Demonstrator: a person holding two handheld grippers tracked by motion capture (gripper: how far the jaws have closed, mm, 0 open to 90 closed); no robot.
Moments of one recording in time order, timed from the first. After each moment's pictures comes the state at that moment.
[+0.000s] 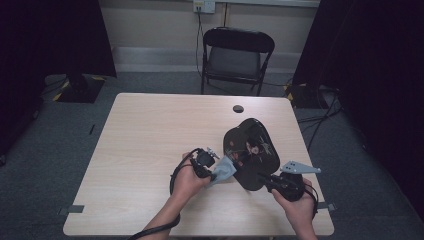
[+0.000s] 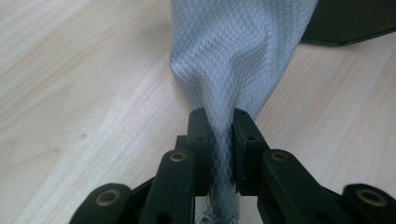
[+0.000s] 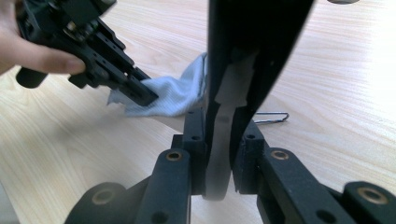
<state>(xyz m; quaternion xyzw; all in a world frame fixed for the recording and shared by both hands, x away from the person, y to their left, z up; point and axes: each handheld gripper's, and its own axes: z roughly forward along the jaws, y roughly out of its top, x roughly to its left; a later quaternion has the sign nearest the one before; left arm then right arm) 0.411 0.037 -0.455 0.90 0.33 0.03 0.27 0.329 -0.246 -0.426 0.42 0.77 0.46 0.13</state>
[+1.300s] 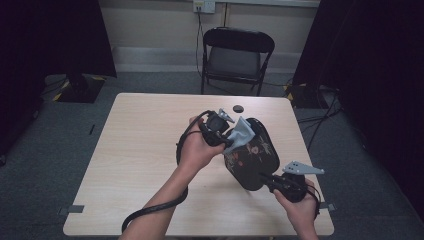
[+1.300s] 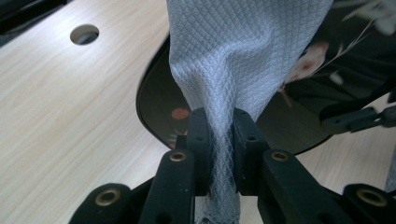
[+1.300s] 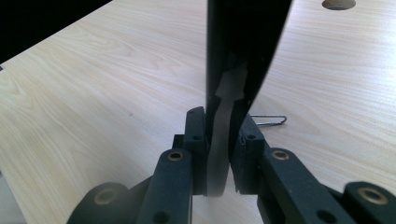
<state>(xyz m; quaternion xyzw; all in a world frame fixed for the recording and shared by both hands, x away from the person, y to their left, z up) 0.424 0.013 -0.324 0.89 0.29 0.09 0.35 0.324 -0.249 -0.421 0.42 0.77 0.47 0.14</state>
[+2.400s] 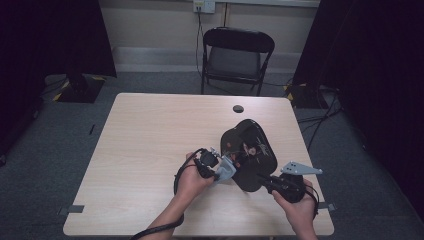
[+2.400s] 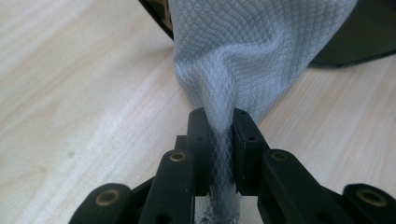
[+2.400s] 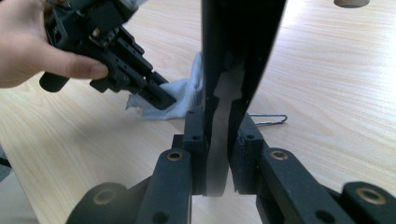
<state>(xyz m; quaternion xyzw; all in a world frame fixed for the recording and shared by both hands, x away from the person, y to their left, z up) 0.411 0.024 -0.464 0.91 0.33 0.03 0.26 0.323 -0.245 -0.421 0.41 0.77 0.47 0.13</state>
